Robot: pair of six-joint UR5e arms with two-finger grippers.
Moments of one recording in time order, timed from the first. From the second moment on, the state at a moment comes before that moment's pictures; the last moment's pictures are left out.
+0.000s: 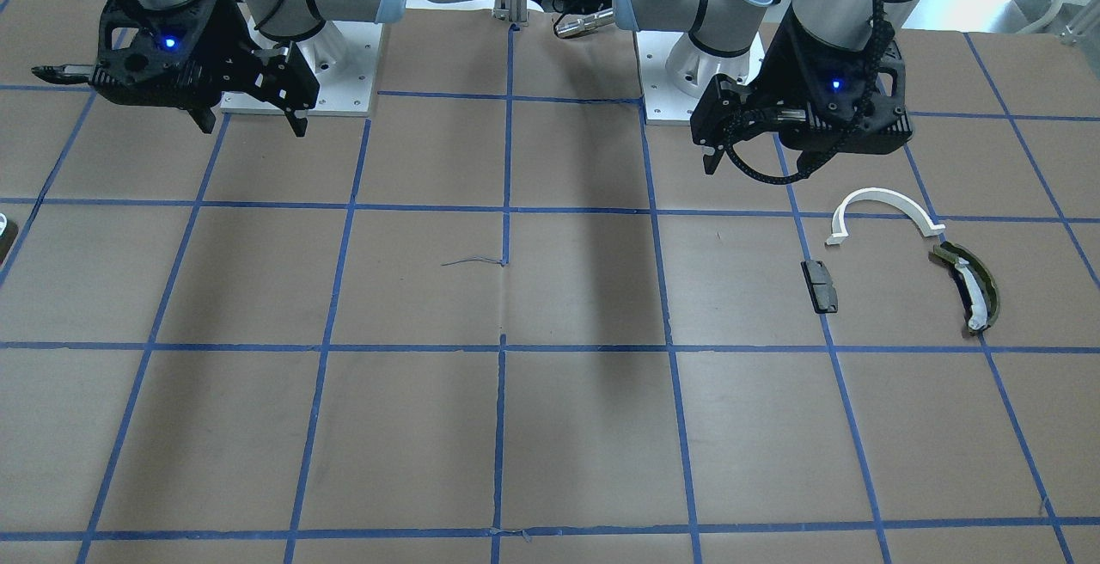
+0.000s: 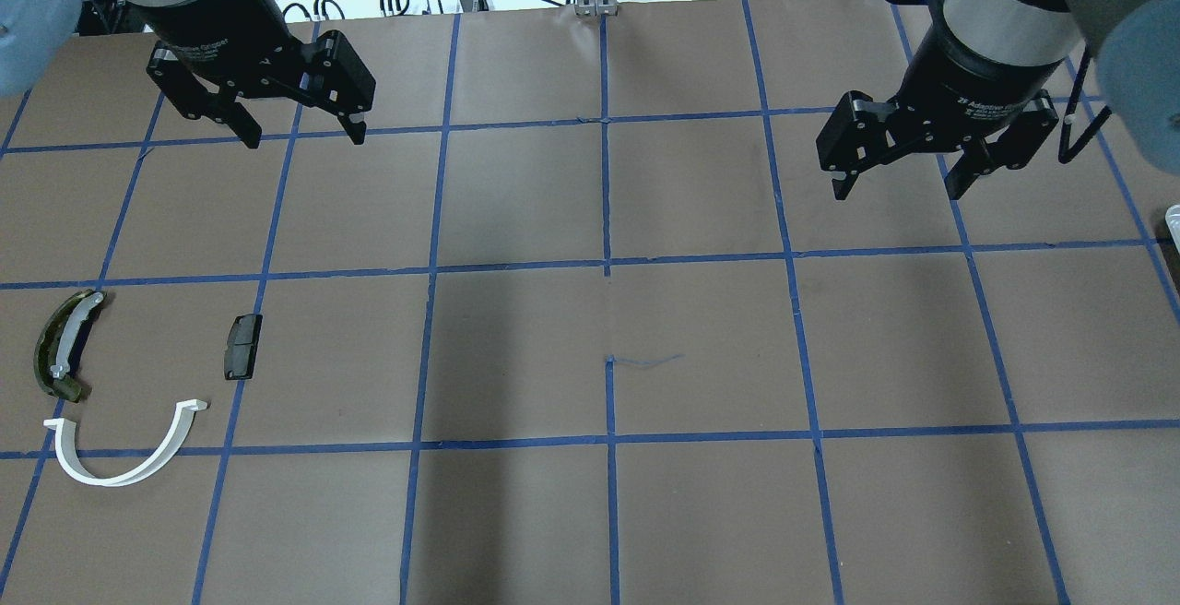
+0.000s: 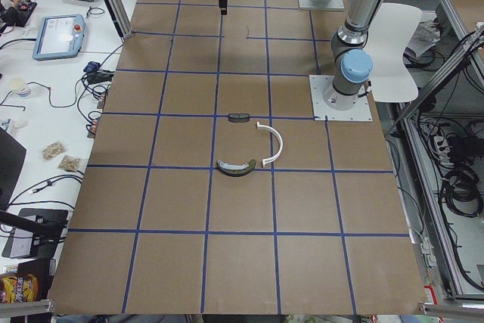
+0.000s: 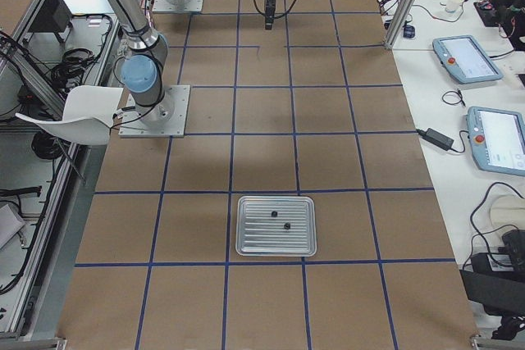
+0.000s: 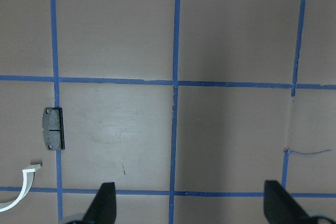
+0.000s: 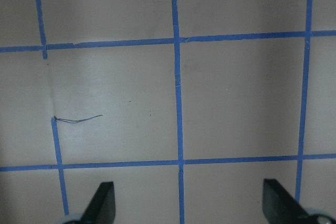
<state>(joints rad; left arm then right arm) -1.57 -1.61 -1.46 -1.64 1.57 0.03 1.55 -1.67 1.64 -1.52 -1.55 0.01</state>
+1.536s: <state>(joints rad) -1.57 -1.61 -1.47 -1.63 1.57 0.06 1.20 -1.62 1.65 -1.56 -1.58 -0.22</state>
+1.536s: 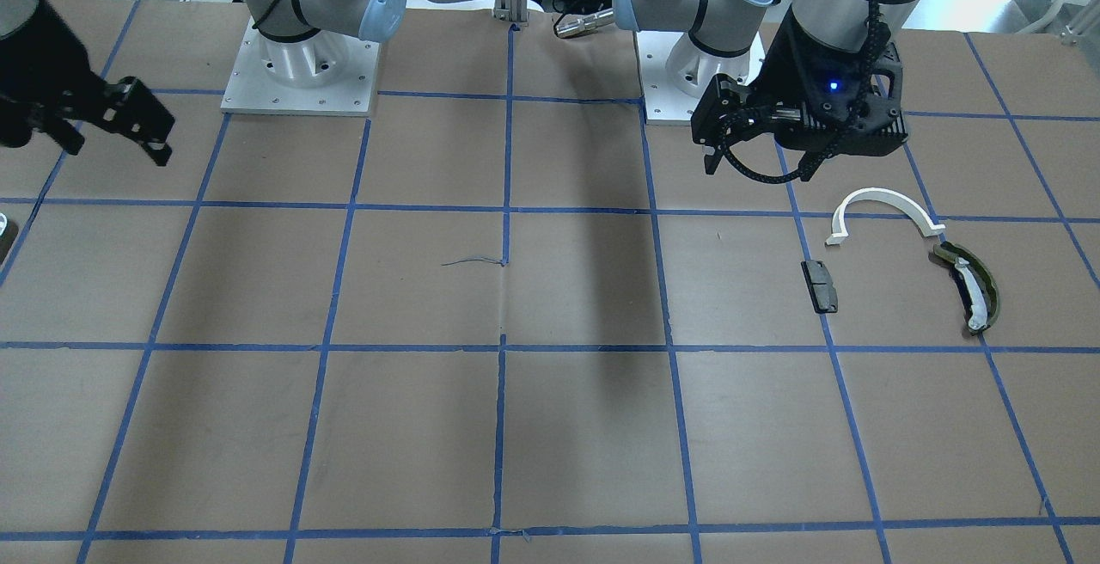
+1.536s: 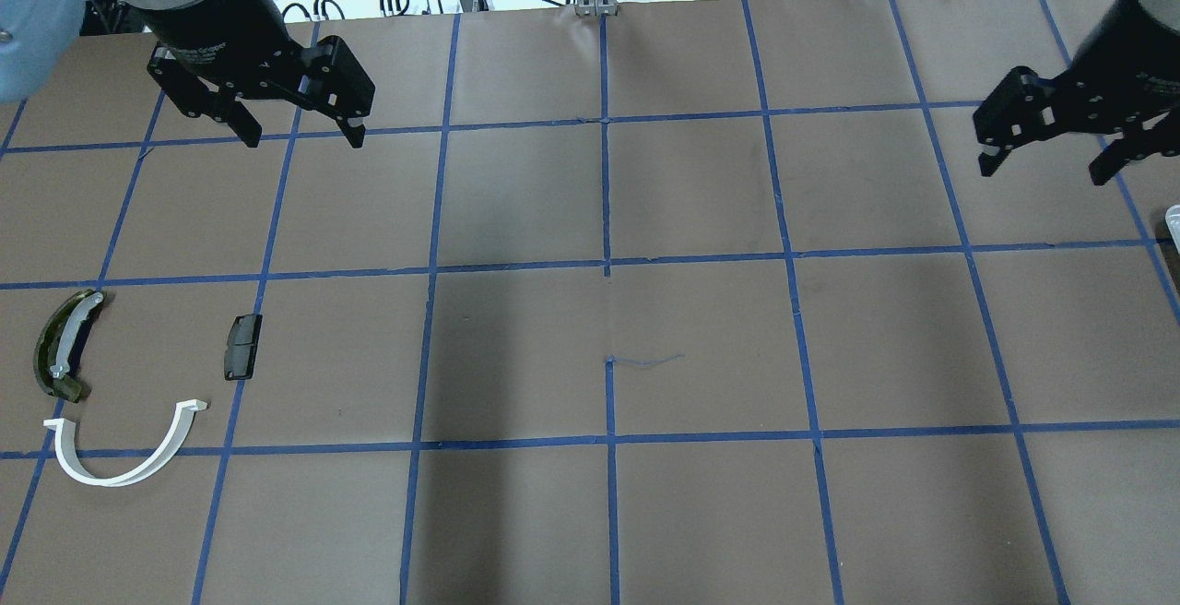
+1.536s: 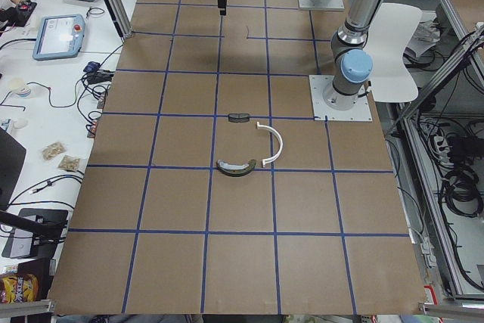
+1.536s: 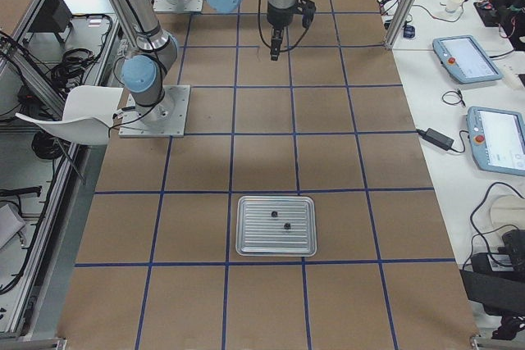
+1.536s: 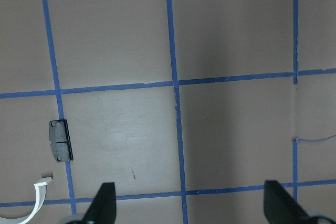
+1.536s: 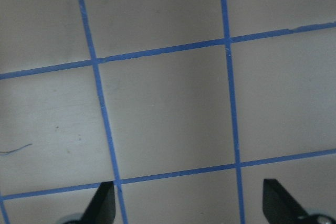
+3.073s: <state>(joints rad) -1.57 -1.58 -1.47 -1.63 1.56 0.06 0.69 -1.07 1.64 -2.12 -1.67 -1.21</state>
